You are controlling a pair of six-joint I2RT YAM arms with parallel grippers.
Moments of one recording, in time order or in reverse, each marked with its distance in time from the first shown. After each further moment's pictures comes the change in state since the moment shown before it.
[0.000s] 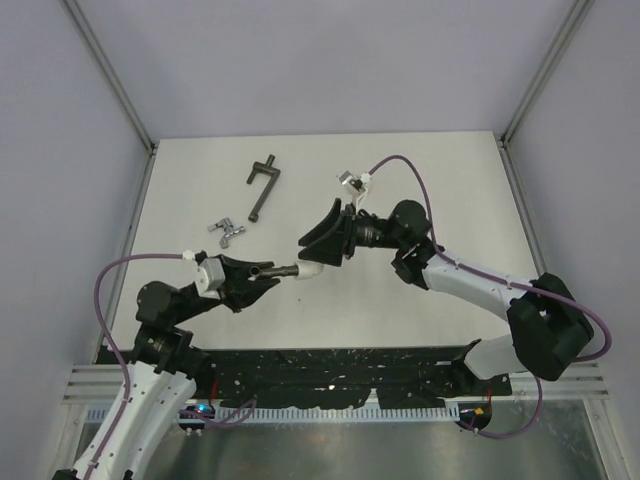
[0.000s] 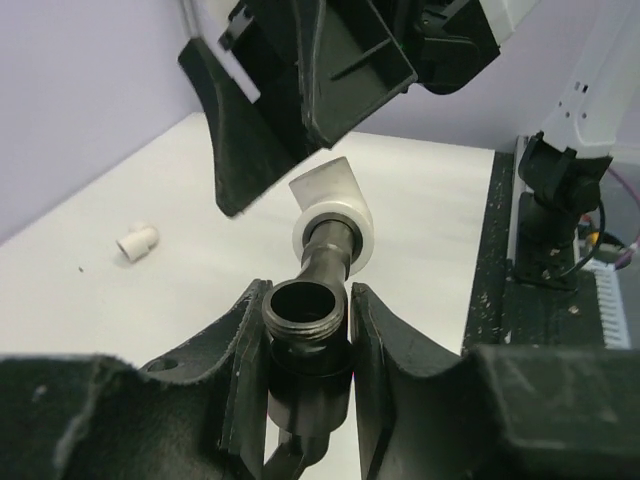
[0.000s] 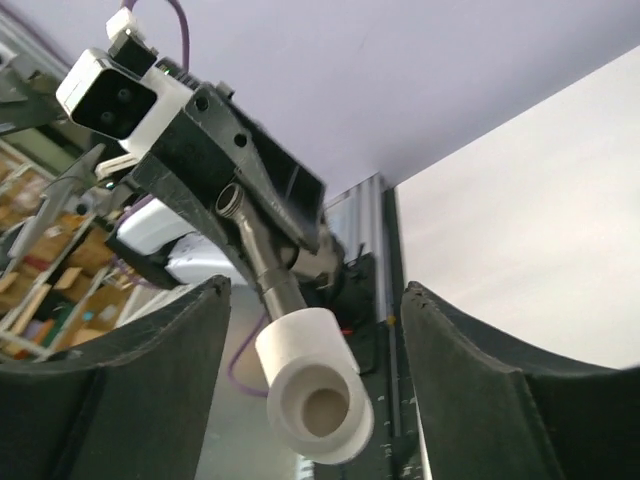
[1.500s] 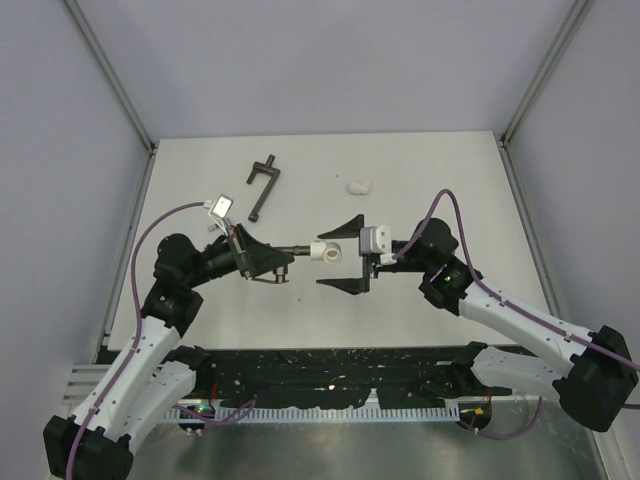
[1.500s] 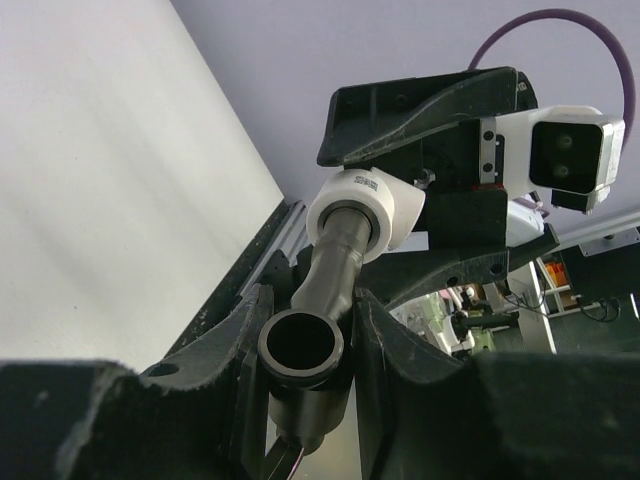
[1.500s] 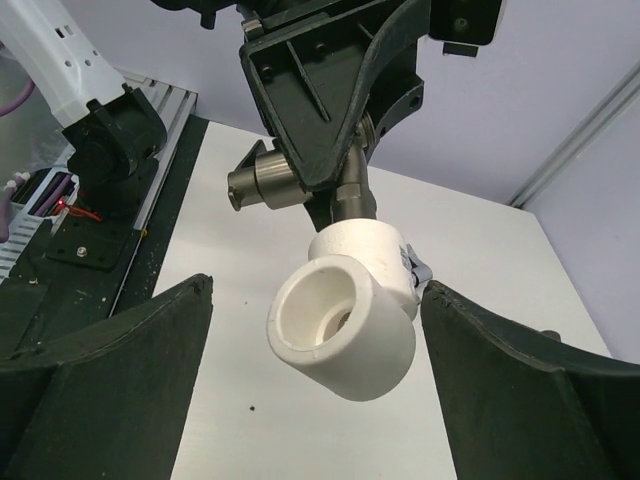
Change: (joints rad) left arm -0.008 0.363 0.169 -0.015 -0.055 -1.000; right arm 0.040 -0.357 -0.095 -0.379 0.053 -1.165
